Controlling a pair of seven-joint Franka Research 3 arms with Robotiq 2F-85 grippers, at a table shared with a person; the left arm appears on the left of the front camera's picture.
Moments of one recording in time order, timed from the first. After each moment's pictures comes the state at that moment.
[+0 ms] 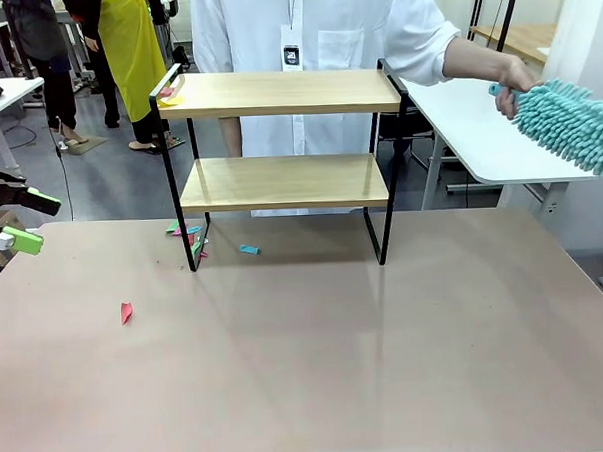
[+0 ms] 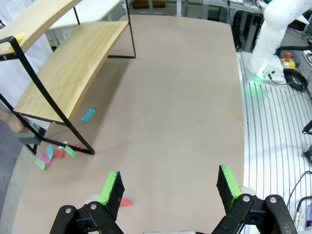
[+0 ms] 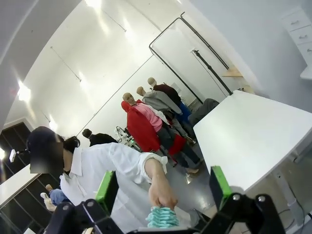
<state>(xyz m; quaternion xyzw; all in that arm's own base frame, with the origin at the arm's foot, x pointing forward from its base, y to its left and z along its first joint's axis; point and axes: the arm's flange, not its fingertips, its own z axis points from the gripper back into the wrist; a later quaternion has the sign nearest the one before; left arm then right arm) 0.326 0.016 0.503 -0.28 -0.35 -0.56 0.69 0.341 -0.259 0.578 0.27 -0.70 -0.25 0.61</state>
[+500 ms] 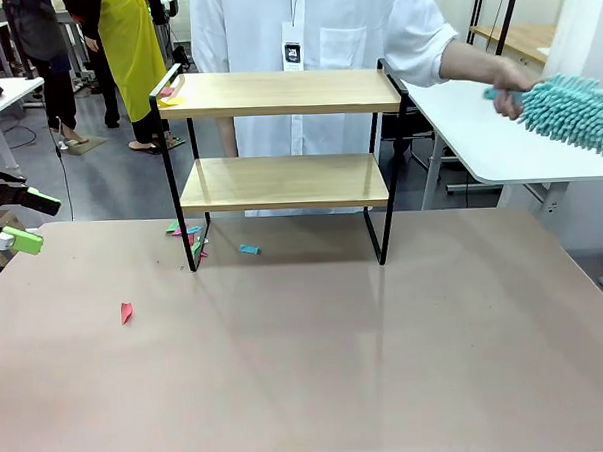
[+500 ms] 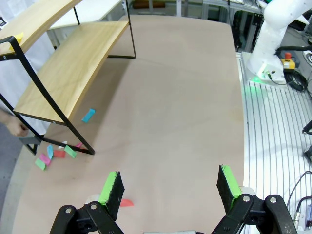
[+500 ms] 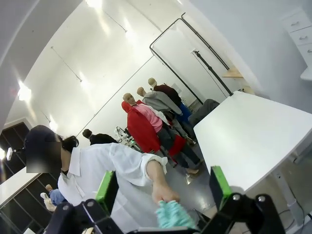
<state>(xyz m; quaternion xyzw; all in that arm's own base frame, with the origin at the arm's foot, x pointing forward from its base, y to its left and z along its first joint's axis) 0.326 0.016 0.503 -0.28 -0.35 -0.56 0.69 0.339 -0.259 0.579 0.27 -0.70 -0.25 0.61</state>
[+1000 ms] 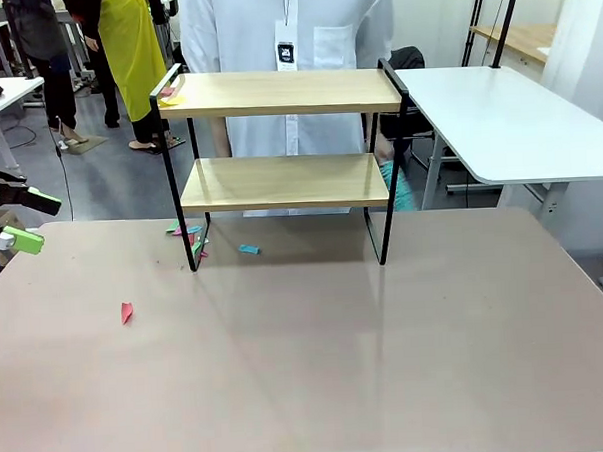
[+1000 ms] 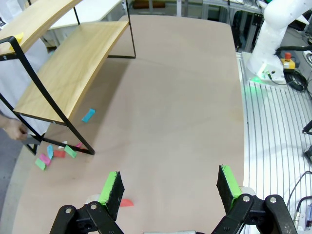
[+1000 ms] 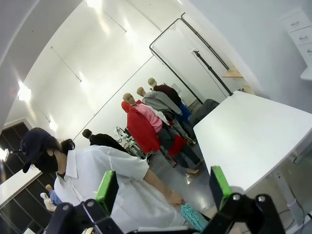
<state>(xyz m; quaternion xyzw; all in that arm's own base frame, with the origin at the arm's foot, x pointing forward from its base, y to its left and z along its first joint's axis) 0.326 0.017 0.503 -0.28 -0.35 -0.56 0.69 0.339 -0.259 0.579 0.27 -0.70 -0.25 0.61</state>
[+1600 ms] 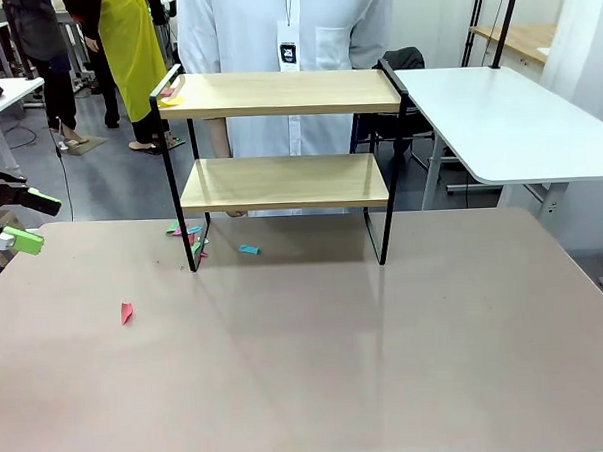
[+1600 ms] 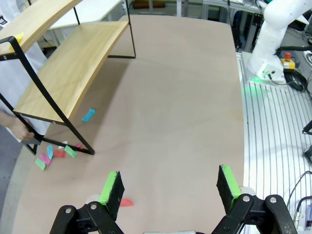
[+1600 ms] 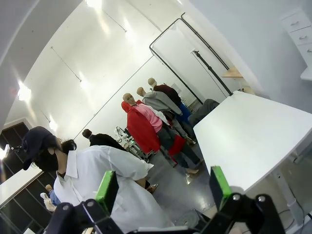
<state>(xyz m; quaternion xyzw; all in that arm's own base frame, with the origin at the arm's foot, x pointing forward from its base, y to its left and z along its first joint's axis) 0.326 0.017 0.503 -0.28 -0.35 -0.56 0.69 0.339 -0.259 0.579 0.27 -0.70 -0.25 0.61</state>
